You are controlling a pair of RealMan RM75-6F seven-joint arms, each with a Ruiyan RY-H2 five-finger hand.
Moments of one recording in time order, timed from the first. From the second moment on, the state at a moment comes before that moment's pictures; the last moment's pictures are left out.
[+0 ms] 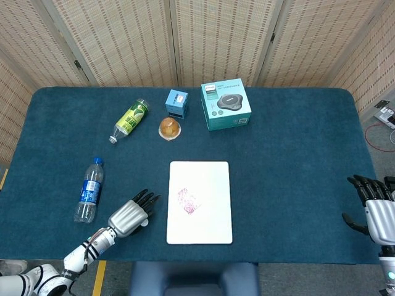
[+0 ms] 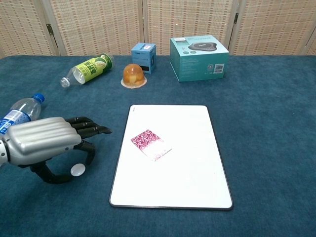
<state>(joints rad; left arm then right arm) -0.65 -1.46 0.10 -1.49 1.55 0.98 0.40 0.05 -1.07 0.07 -1.60 -1.46 1.46 0.01</state>
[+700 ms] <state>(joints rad) -0.64 -1.49 0.09 -1.44 1.57 0.98 0.36 0.05 -1.07 0.07 -1.61 -1.46 1.47 0.00</state>
